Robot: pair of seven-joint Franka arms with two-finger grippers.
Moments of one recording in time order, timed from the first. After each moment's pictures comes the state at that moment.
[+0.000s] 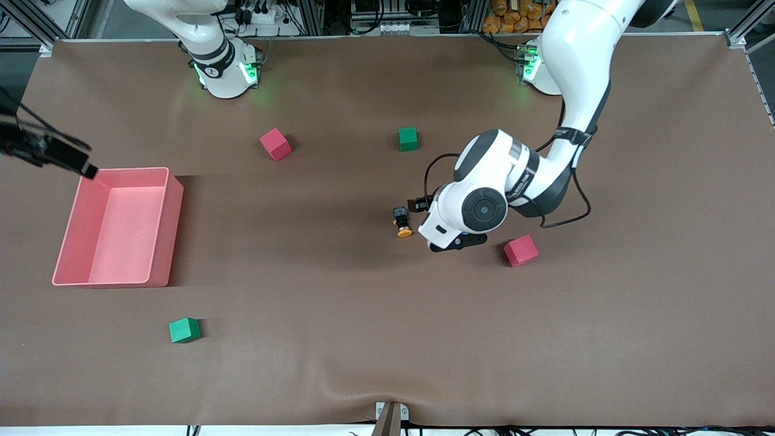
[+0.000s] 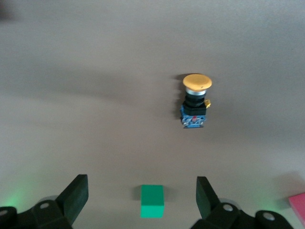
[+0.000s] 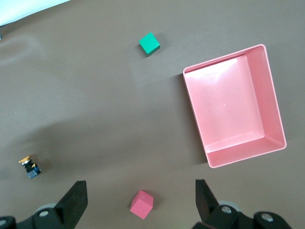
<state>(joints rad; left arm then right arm) -0.45 0.67 -0.19 -1.37 -0.24 1.75 -0.71 -0.01 0.12 0.05 -1.25 0.05 1.37 0.30</state>
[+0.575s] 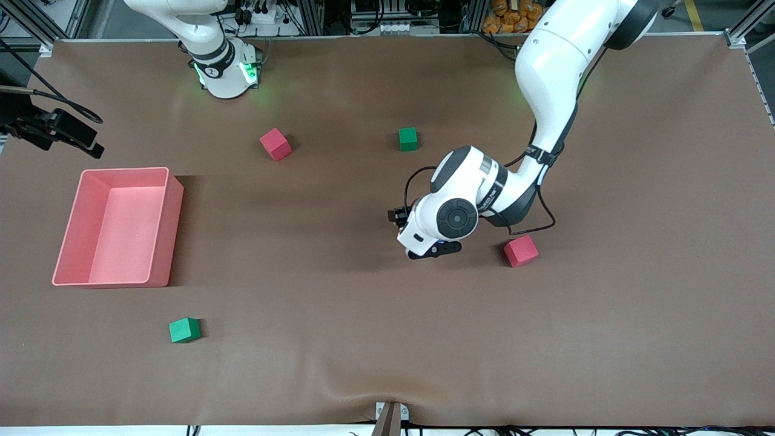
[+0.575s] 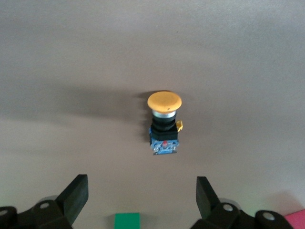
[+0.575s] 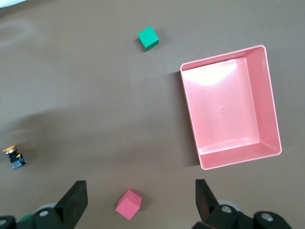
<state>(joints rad) -0.50 0.79 -0.19 -1.32 -0.25 1.88 -0.71 0.00 -0.03 0.03 -1.50 0.04 1.50 0.21</state>
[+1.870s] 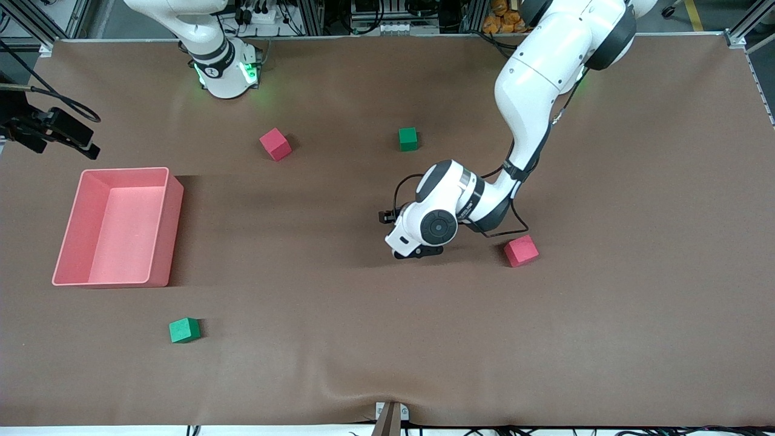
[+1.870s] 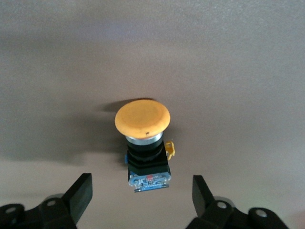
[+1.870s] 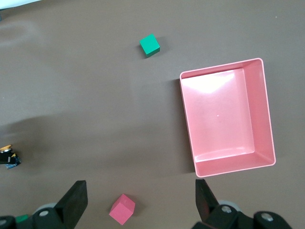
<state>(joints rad) -0.53 0.91 -0.20 -1.31 -0.27 1.97 -0.65 0.00 -0.03 0.03 -1.49 0.02 1.51 0.16</state>
